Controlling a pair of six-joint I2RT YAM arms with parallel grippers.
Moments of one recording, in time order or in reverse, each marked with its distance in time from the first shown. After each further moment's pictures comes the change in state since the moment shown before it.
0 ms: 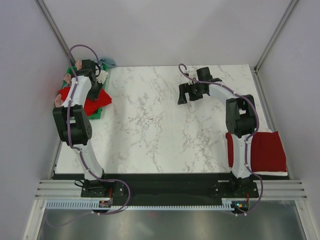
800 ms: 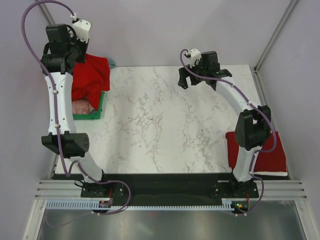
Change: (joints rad) left arm -0.008 -0.184 0.507 0.016 0.193 0.003; right arm 0.038 -0.256 0.031 0.052 0.108 -0.129
